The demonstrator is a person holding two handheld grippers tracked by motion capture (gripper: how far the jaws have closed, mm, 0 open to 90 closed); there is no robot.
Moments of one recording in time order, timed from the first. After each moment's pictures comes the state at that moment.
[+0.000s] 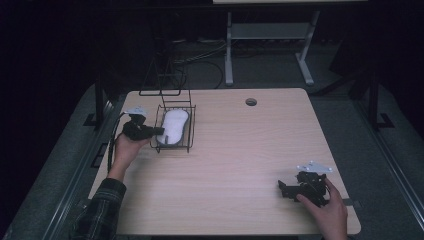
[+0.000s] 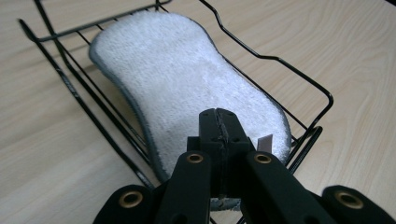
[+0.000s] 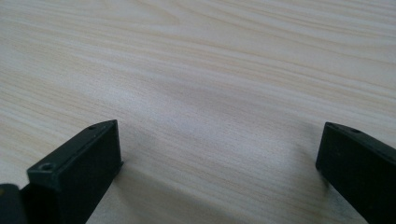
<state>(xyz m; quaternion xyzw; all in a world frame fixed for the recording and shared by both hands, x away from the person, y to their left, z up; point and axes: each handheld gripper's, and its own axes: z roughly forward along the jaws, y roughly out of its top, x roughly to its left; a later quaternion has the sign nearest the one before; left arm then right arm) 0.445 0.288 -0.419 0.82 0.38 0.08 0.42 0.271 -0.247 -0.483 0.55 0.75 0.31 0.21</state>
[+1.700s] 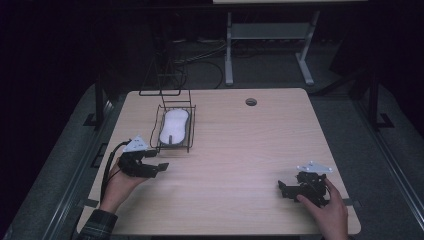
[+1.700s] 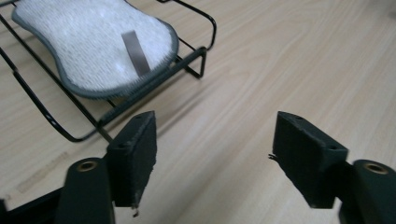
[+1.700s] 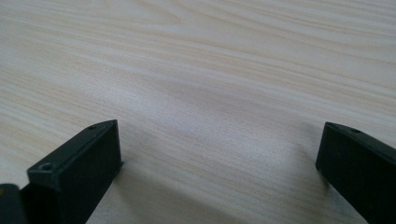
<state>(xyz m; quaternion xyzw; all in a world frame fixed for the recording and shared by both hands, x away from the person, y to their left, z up) 0.323 0.267 -0.417 0.85 0.33 0.13 0.39 0.271 -0.247 -0.483 0.54 0.75 0.31 0.21</state>
